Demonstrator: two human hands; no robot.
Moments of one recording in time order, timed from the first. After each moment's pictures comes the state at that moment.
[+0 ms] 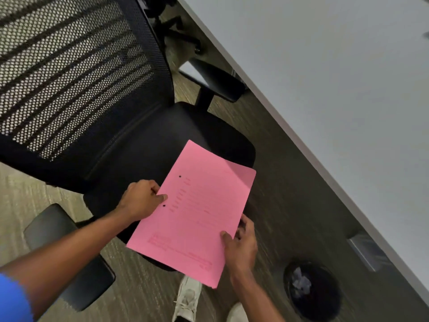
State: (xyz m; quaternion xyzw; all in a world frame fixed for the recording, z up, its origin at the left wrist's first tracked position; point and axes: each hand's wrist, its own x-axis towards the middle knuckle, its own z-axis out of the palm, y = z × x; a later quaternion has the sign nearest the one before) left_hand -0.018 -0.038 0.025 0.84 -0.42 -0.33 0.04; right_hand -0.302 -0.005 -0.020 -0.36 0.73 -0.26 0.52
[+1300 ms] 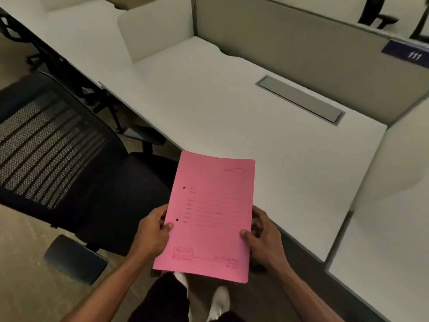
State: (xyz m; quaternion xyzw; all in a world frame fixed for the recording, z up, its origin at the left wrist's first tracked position) left_hand -0.265 0.084 0.290 0.72 -0.51 -0.41 0.24; right_hand -0.576 0.092 0.275 -0.50 0.68 -0.26 0.47
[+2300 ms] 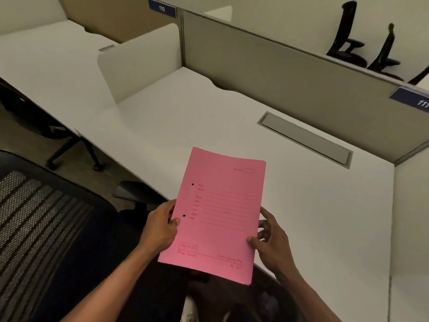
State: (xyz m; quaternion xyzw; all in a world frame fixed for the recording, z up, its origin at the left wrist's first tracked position) left_hand -0.173 -0.226 0.309 0.65 -0.60 -0.41 0.22; right_hand -0.482 -0.152 0.314 -0.49 0.71 -0.32 0.39
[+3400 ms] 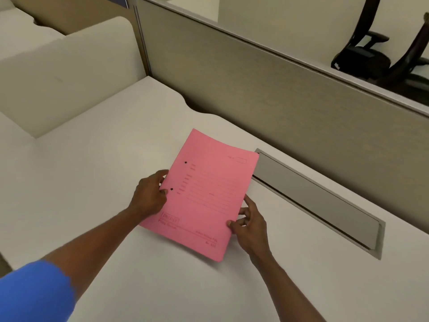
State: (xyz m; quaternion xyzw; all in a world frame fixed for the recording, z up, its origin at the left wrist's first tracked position) left_hand -0.336 -0.673 0.254 0.69 -0.63 -0.30 0.16; right_hand -0.623 -0.562 0.224 -0.44 0.70 -0.37 0.43
